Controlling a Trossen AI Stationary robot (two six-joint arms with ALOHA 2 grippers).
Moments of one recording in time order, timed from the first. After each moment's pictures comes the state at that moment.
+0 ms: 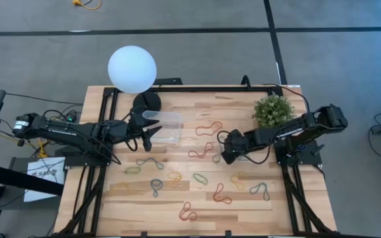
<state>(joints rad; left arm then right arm) -0.06 0.85 0.52 0.05 -0.48 -0.20 0.10 1.46 0.67 -0.51 0.16 0.97</state>
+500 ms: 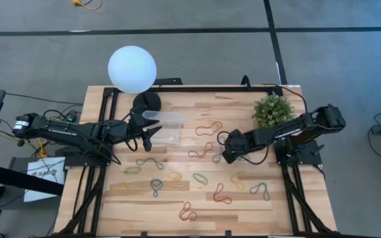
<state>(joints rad) -0.06 0.85 0.52 0.05 -0.48 -0.21 0.10 1.50 0.67 -0.54 0.19 1.00</state>
